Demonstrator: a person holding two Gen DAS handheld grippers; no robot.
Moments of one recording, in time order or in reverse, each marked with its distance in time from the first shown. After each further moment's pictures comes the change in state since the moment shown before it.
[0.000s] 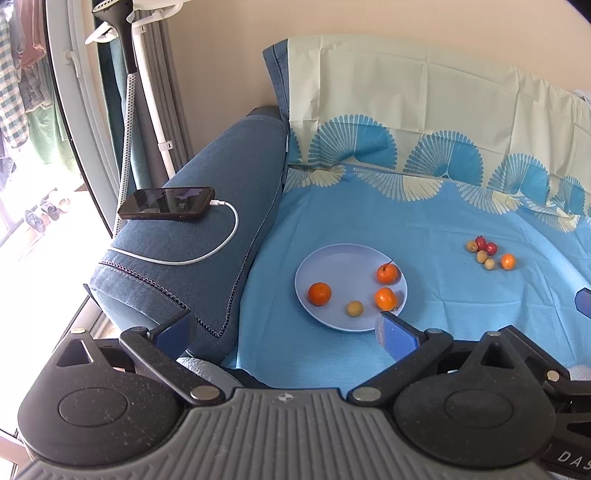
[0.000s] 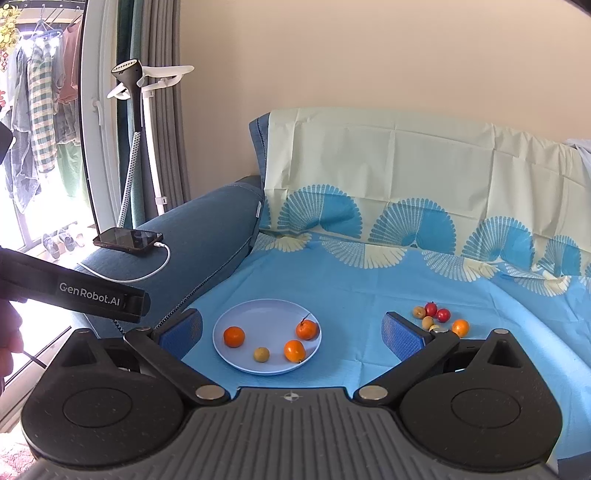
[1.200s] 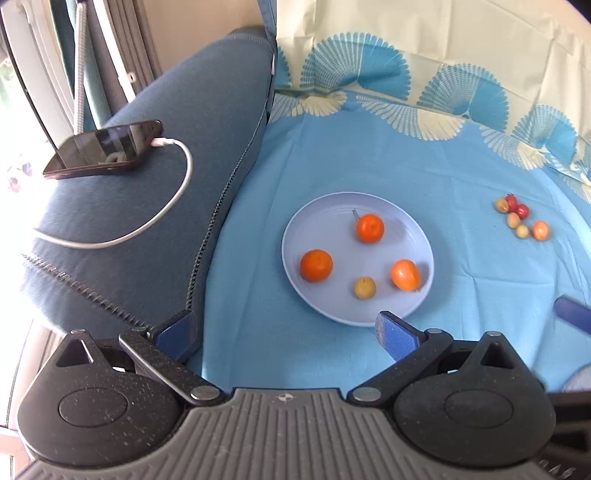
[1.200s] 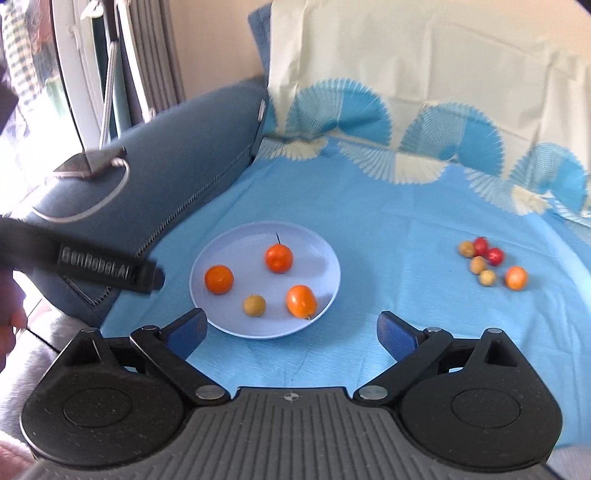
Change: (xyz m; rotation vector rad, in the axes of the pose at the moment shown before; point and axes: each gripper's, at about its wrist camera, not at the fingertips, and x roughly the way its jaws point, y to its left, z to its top) left arm 0.137 -0.007 0.022 0.014 0.232 -0.033; right arm 0.147 -0.014 -0.010 0.014 0.291 0.051
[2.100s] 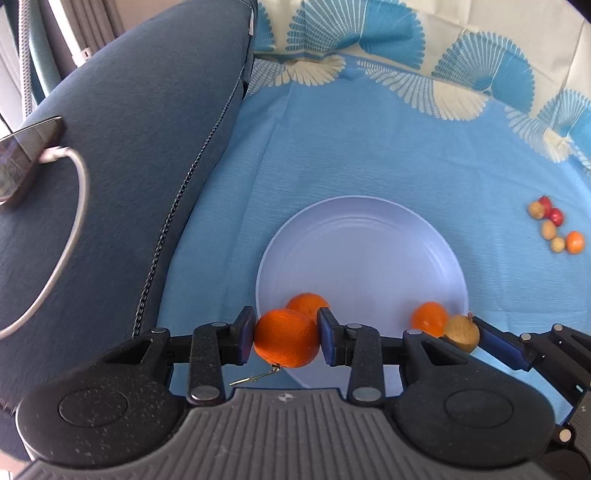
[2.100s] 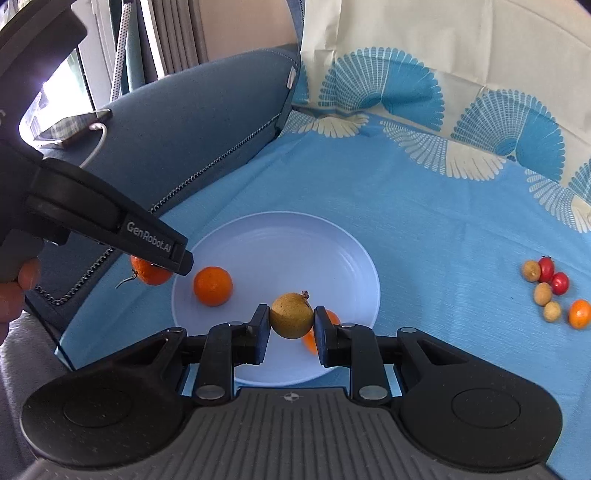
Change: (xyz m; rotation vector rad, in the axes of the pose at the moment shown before) left arm 0.130 -0.010 0.067 0.023 0.125 -0.030; right arm 0.126 0.005 0.017 -0.096 0.086 0.093
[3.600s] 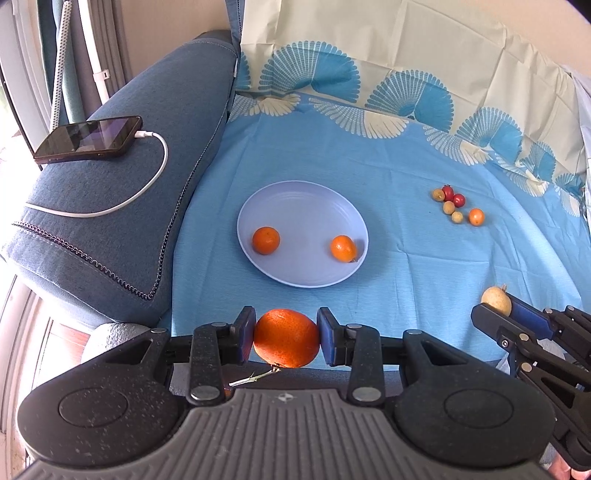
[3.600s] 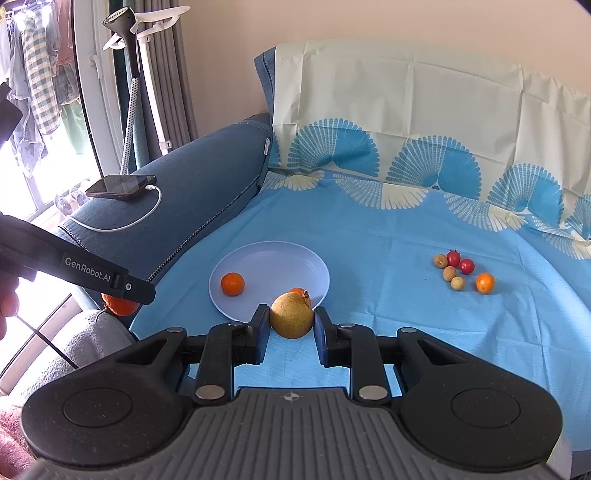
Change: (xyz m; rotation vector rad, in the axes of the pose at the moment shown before) left arm -0.174 0.007 -0.116 -0.017 -0.113 -0.136; right arm -0.200 0.016 -0.064 0.080 -0.175 -0.079
